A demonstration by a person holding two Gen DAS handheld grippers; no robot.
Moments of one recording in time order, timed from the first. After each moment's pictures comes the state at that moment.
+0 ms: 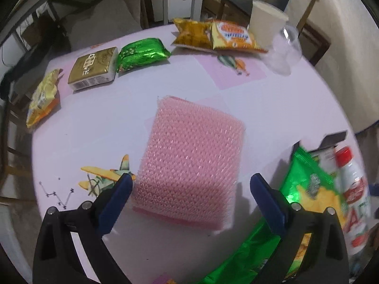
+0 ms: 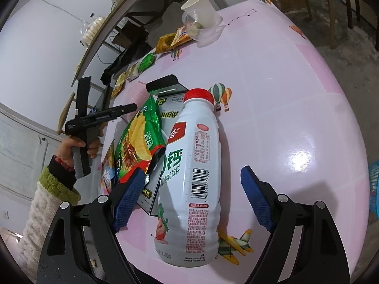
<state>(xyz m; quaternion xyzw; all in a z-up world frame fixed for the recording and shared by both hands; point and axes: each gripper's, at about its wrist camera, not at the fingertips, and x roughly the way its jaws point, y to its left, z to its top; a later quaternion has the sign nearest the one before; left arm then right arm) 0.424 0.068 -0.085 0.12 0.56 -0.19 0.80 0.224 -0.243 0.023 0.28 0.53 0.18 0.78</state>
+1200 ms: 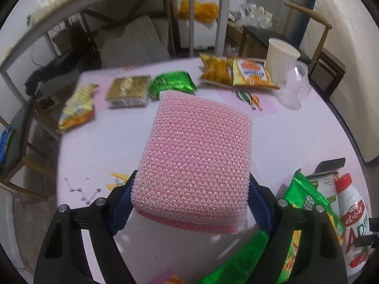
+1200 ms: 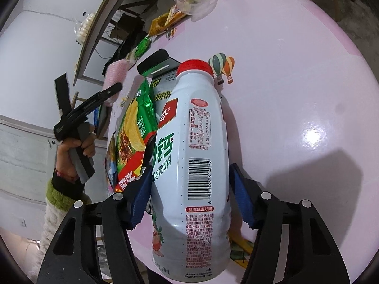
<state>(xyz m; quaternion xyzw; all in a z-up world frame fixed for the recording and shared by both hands) 0.402 0.082 -0.047 0.08 0.47 -0.13 0.87 0.227 -0.238 -0.007 0.33 0.56 0.20 0.73</state>
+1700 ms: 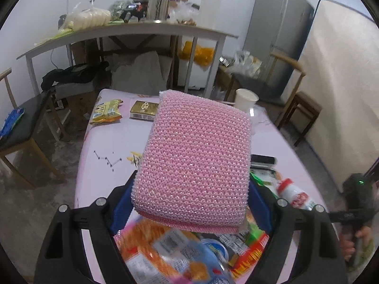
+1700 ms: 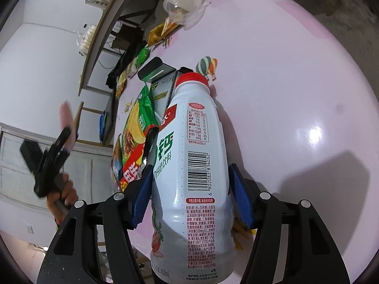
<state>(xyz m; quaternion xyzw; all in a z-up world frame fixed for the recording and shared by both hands) 0.259 0.134 0.038 -0.03 0.37 -0.16 0.91 0.196 -0.261 -0.005 0.36 0.54 0.19 0.73</state>
